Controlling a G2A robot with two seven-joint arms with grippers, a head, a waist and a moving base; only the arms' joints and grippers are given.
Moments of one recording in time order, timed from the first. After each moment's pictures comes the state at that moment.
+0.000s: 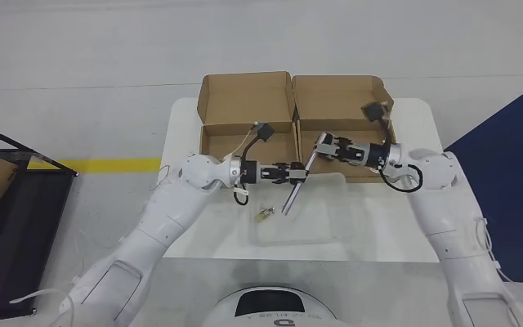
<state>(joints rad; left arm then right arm) 0.96 -1.35 -0.90 -1.16 -0.25 -0.56 -1.06 -1.17 -1.04 1.35 -1.42 0.15 -0.59 1.08</state>
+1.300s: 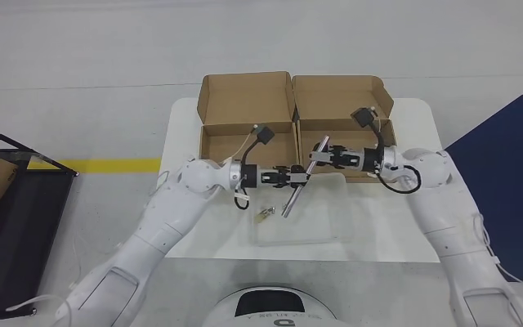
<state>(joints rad) 1.00 -1.33 -0.90 -1.23 -0.23 -0.54 -1.01 -1.13 -1.02 1.28 -1.38 0.26 -0.60 1.16</state>
